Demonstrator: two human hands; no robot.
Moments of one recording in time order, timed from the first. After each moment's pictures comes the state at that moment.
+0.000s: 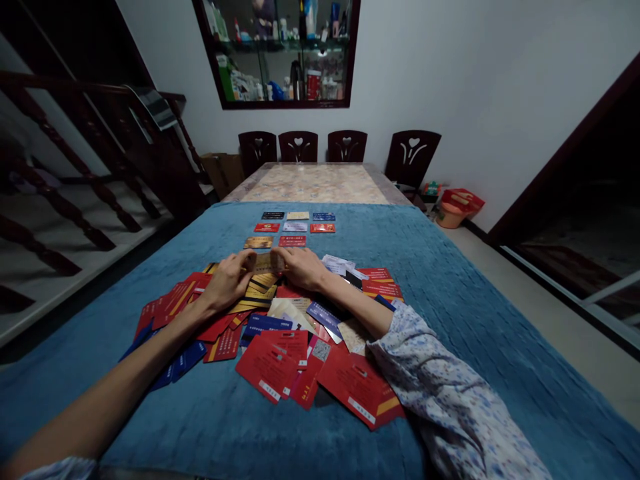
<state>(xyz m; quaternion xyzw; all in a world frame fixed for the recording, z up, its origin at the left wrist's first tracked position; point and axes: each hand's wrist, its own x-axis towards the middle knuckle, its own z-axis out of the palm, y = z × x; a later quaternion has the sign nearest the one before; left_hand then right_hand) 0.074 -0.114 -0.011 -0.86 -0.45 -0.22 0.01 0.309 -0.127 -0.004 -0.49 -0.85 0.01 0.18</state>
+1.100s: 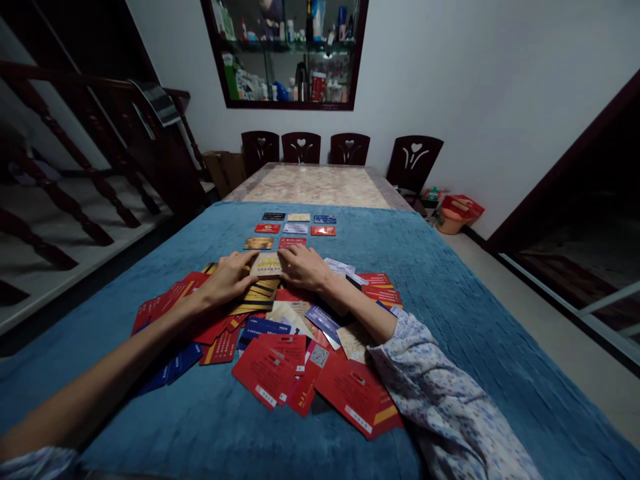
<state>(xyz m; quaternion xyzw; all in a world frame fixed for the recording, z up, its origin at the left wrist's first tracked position) 0.076 -0.104 0.001 -0.88 -0.44 -0.18 -0.04 0.323 -0.119 -0.002 -0.45 -0.88 -0.01 0.15</state>
